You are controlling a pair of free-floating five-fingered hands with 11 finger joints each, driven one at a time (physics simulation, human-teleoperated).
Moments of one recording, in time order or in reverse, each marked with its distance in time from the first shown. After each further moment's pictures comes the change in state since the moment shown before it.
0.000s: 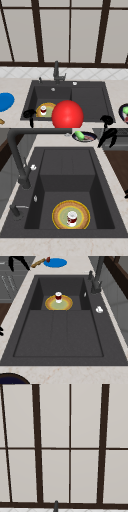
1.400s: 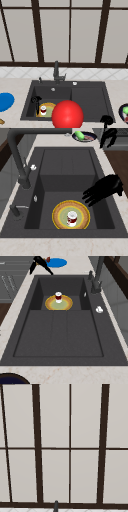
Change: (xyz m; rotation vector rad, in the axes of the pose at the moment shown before) left hand -0.161 0.067 -0.043 -0.028 0.001 0.099; right hand 0.000 0.000 0.000 -0.006 0.003 -0.008
